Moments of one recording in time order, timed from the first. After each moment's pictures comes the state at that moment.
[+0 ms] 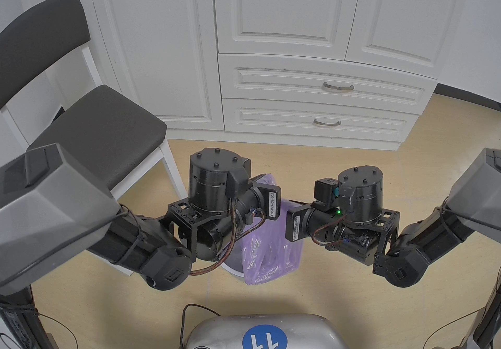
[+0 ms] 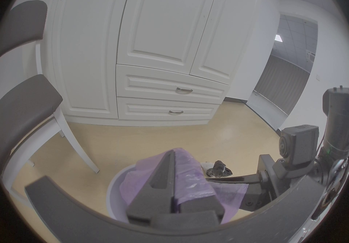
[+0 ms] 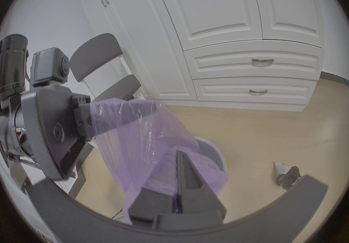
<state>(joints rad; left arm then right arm) -0.76 2.06 -0.97 -0.89 0.25 -0.18 0.70 2.02 -0.79 -0.94 -0.14 0.23</state>
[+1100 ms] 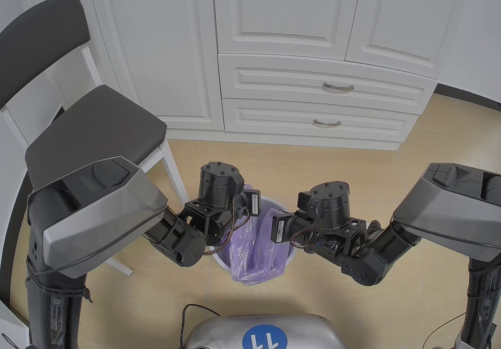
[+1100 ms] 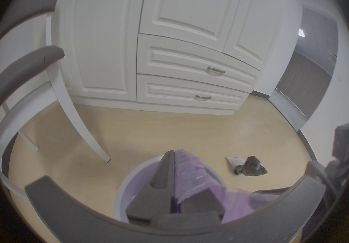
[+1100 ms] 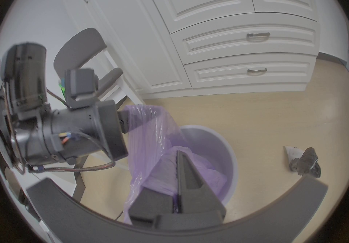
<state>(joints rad) -0.61 2.35 -1.17 -0.87 0.25 -0.22 0.67 2.25 -0.93 -0.99 -0.14 0.33</state>
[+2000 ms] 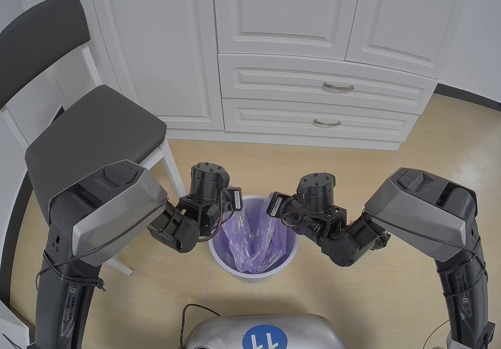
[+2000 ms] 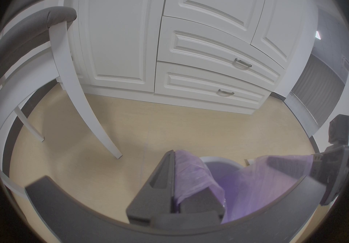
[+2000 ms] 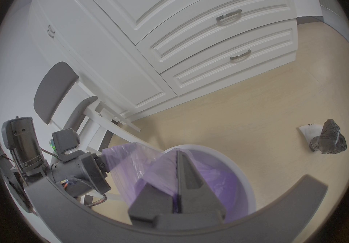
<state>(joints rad) -0.50 2.49 -1.33 -0.79 0.25 -0.26 0.59 2.47 -1.24 -0.98 -0.15 0.58</state>
